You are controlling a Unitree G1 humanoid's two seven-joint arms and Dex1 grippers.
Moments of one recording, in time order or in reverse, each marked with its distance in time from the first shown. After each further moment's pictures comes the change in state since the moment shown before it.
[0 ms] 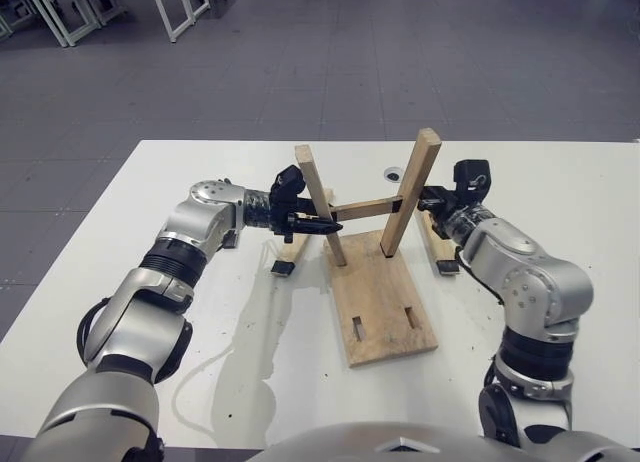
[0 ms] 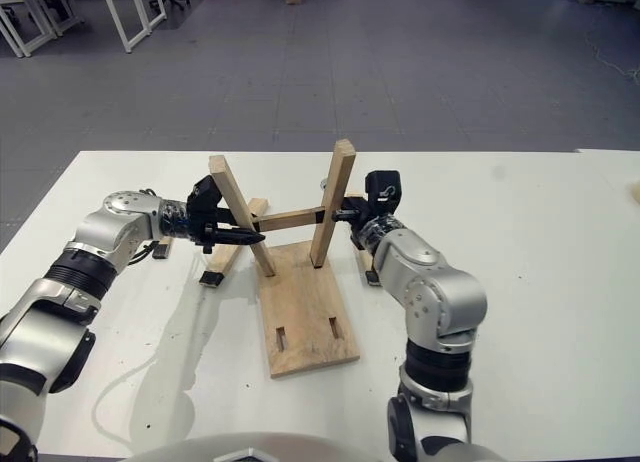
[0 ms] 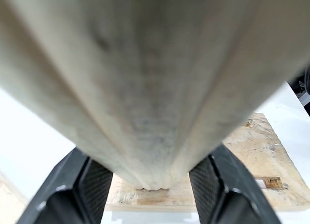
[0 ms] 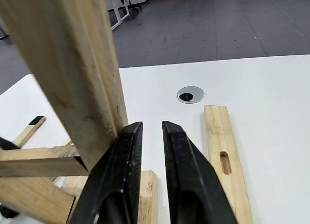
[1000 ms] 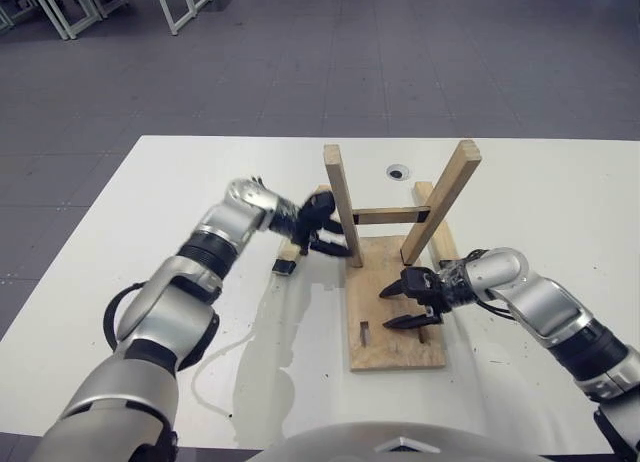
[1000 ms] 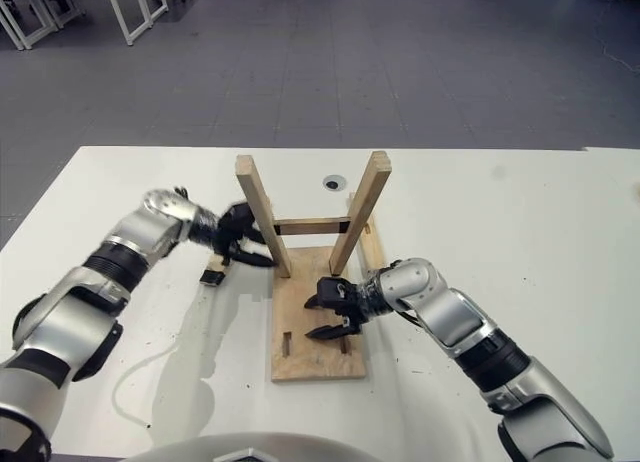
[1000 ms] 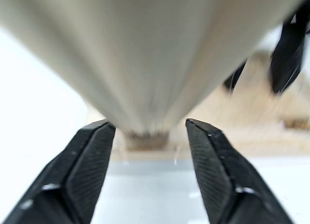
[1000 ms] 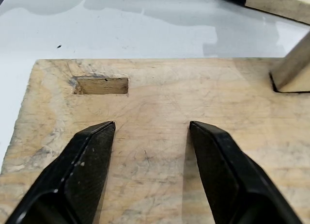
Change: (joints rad) left arm -0.059 -0.142 -0.122 0.156 0.268 -0.053 -0.079; right arm 0.031 -0.516 0.671 0.361 -0.295 -0.825 1.037
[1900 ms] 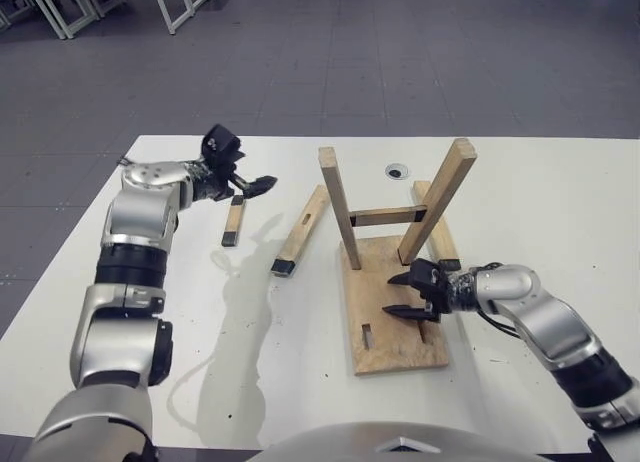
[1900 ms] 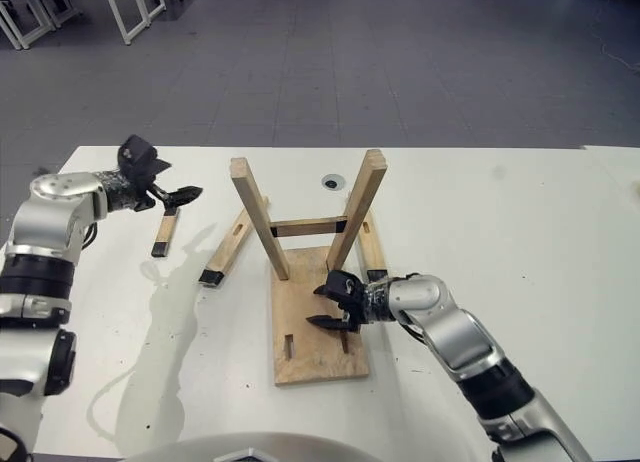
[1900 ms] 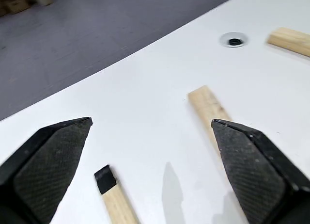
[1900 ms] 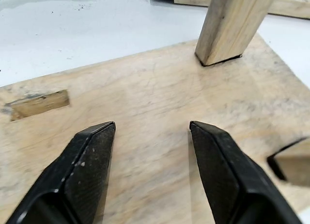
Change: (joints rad) left arm 0.223 0.116 0.643 -0.462 0.178 0.421 0.746; right arm 0.209 0.068 -0.181 -0.225 0.007 0.225 -0.225
